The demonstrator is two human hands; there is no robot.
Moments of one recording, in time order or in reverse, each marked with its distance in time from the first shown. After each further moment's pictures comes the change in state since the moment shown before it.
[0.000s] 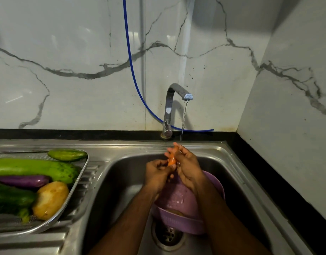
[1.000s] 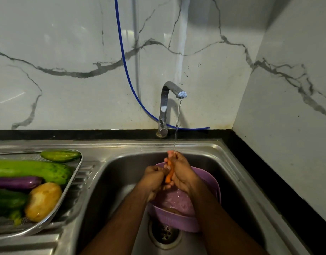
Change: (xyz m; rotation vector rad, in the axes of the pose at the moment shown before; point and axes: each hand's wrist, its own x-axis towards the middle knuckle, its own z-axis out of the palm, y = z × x) left_hand 0.002 -0.005 -0.002 -0.036 -0.157 -0.326; right_hand -0.010 0.007 0.001 -0.154 0.053 0.124
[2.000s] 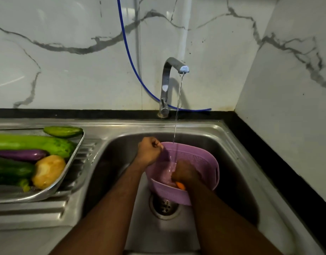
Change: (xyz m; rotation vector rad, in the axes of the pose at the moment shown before) left_hand 0.003 0.009 -0.020 0.638 0.275 0.345; right_hand 0.021 0.081 -0.050 -1.485 0.105 0.088
